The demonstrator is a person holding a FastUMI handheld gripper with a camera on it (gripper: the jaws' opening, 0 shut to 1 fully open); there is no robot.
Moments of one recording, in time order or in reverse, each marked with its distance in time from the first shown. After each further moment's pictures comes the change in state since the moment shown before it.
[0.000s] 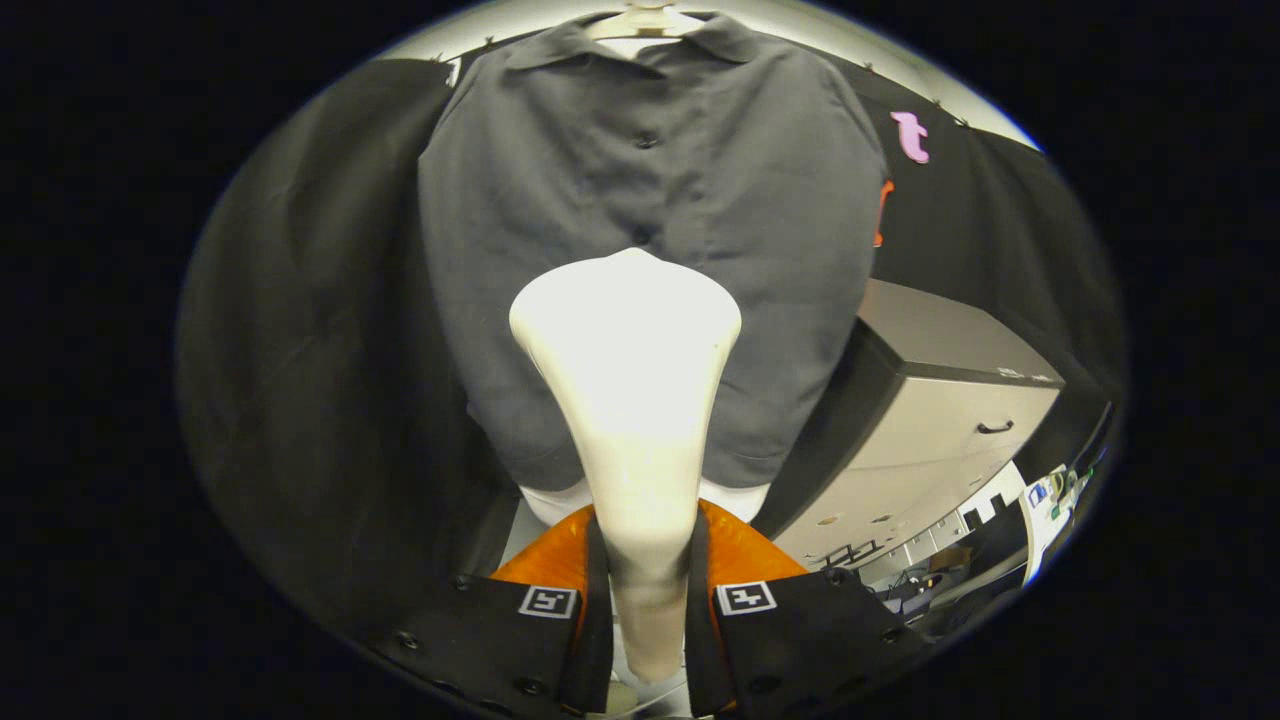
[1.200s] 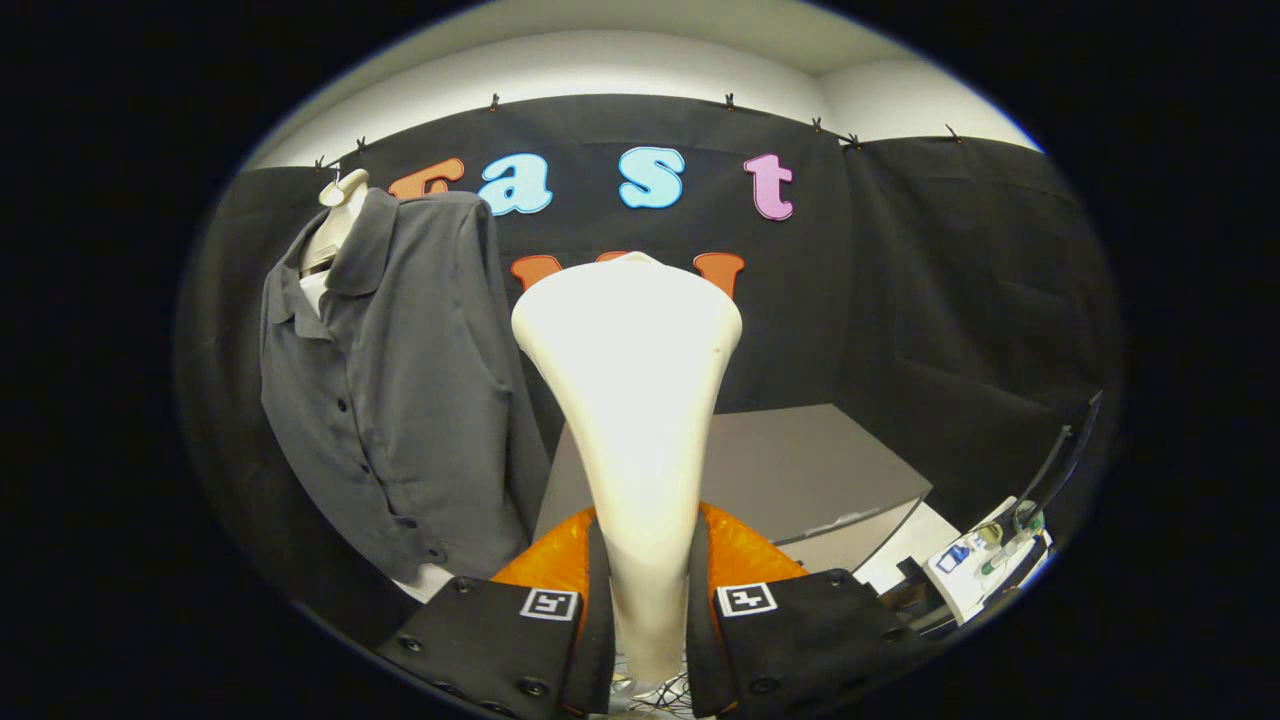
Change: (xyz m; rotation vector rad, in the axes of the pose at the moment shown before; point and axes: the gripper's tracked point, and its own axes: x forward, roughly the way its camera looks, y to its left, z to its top) arm -0.072 -0.331 0.213 0.064 -0.236 -0.135
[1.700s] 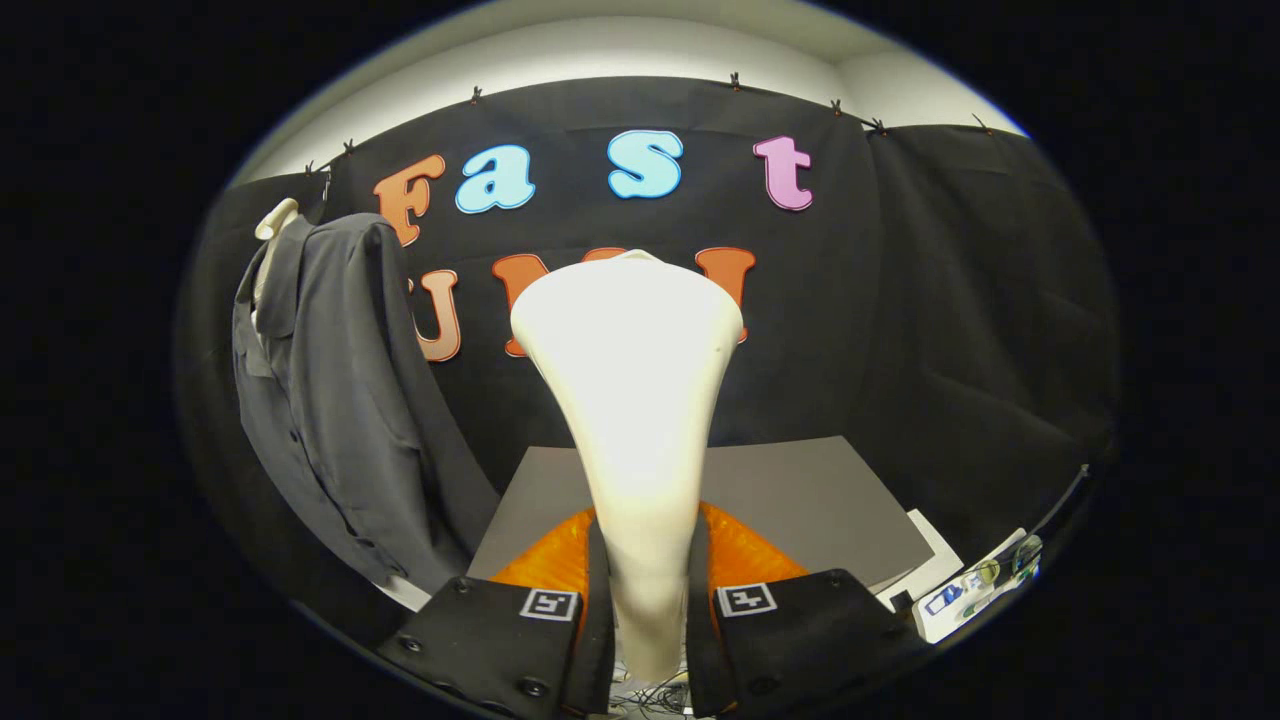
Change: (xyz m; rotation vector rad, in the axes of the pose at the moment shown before) arm 0.100 -0.066 0.046 -0.013 0.058 0.079
